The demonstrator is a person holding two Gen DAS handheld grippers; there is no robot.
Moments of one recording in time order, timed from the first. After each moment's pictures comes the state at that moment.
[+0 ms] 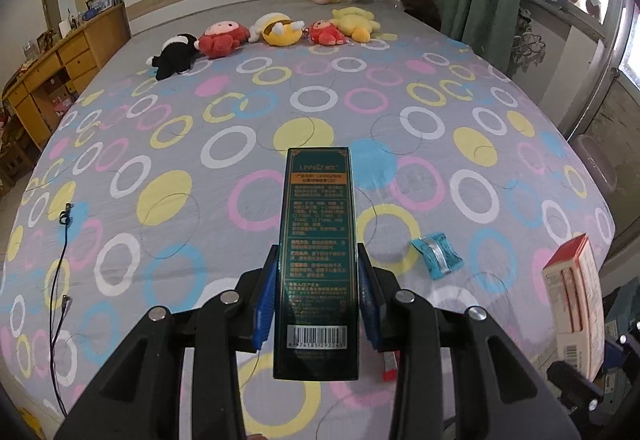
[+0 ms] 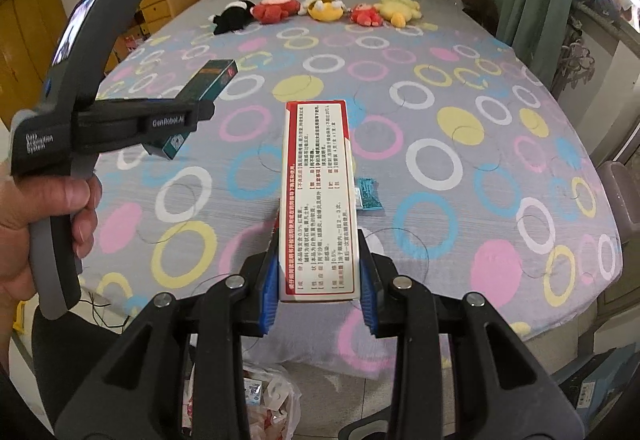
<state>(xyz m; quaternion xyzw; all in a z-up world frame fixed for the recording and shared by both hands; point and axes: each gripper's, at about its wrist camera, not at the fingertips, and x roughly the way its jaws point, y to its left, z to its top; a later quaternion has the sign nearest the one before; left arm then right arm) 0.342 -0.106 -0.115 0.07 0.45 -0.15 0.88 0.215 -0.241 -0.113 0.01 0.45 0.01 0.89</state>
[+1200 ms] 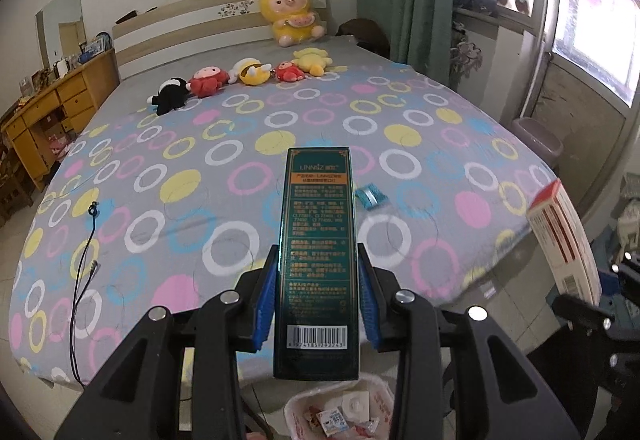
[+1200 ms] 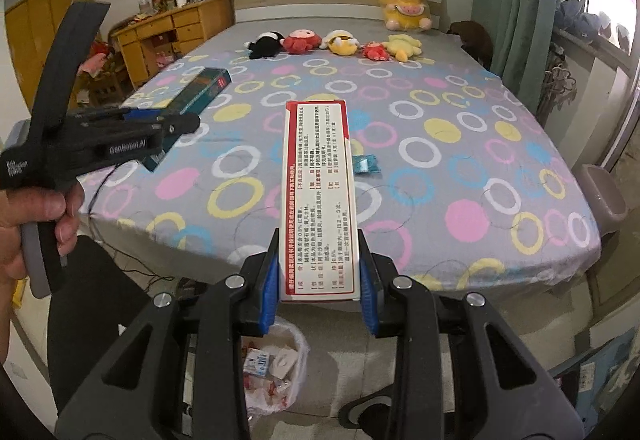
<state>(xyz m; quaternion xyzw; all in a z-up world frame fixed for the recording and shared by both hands) 0.135 -0.057 -0.063 0.09 0.37 -0.21 0.90 0.021 -0.223 -0.072 0.00 0.39 0.04 0.92</state>
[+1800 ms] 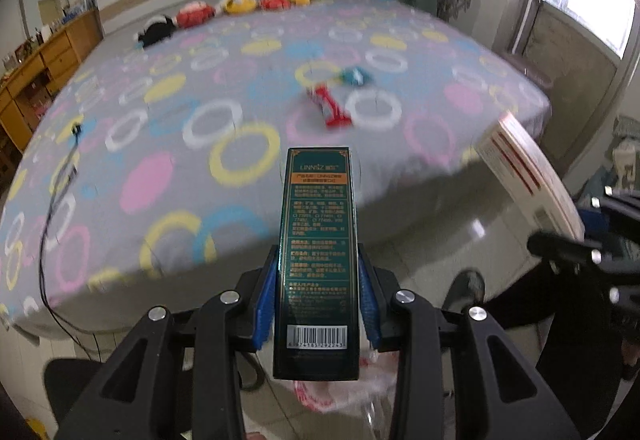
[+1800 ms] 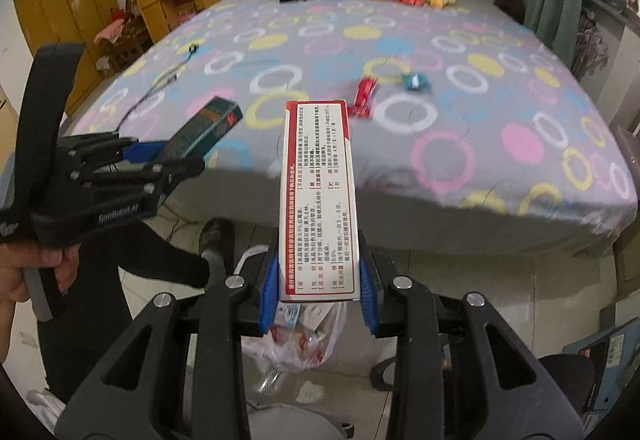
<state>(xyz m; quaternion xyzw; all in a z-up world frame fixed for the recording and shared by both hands) 0.053 -0.023 -0.180 0.11 0.46 -0.22 0.85 -0.011 -0.176 -0.167 0.00 0.47 0.09 0.88</state>
